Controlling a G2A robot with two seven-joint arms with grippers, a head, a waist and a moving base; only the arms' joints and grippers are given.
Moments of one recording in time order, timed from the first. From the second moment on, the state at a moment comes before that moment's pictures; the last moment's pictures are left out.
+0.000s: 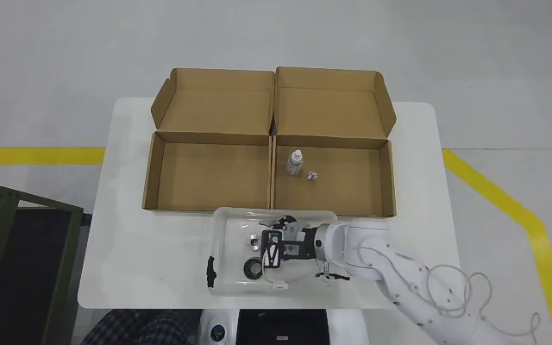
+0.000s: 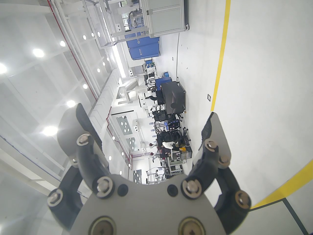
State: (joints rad) left arm -0.01 -0.37 -0.75 -1.25 2.03 -0.40 0.22; right arm -1.09 -1.09 0.79 -1.87 -1.38 -0.69 0.49
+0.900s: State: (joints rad) left arm -0.01 -0.37 -0.75 -1.25 2.03 -0.40 0.22; right arm -1.03 -1.15 0.68 -1.71 -1.38 -0.67 0.45
